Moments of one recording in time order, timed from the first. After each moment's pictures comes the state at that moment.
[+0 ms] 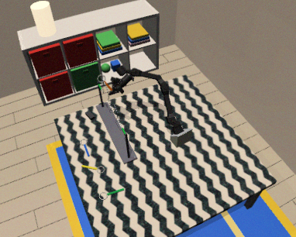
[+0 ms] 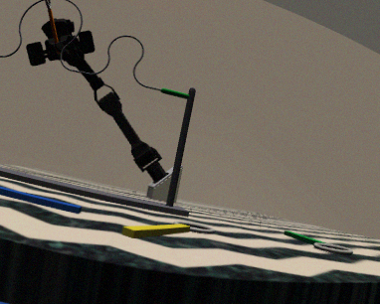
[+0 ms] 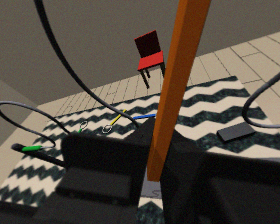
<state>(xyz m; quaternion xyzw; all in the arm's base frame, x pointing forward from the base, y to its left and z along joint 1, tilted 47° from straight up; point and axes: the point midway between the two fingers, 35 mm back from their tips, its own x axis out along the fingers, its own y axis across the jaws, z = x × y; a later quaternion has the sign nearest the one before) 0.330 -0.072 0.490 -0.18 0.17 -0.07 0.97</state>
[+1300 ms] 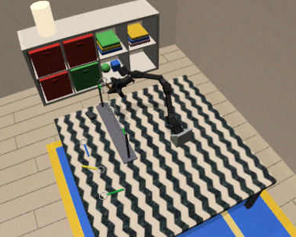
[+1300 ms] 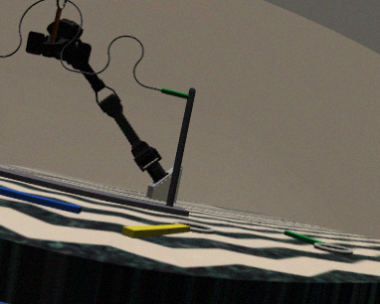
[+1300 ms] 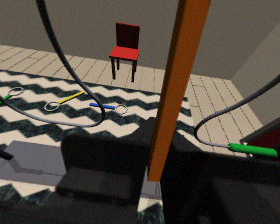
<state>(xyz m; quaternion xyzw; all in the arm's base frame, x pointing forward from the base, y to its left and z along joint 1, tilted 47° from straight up) 0.330 -0.087 0.500 -0.40 0.15 -0.13 0.89</state>
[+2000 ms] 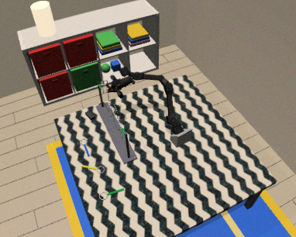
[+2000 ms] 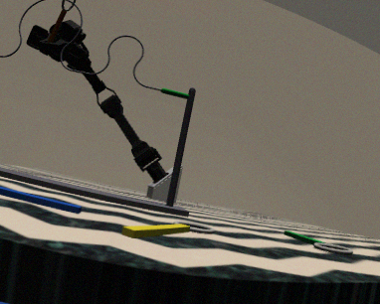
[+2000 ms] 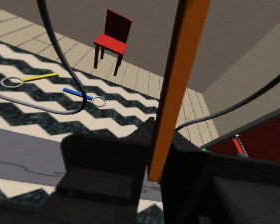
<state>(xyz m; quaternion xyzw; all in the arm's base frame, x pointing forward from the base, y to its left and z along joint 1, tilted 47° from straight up) 0.330 -0.093 0.509 -0.51 0.14 -0.16 0.83</state>
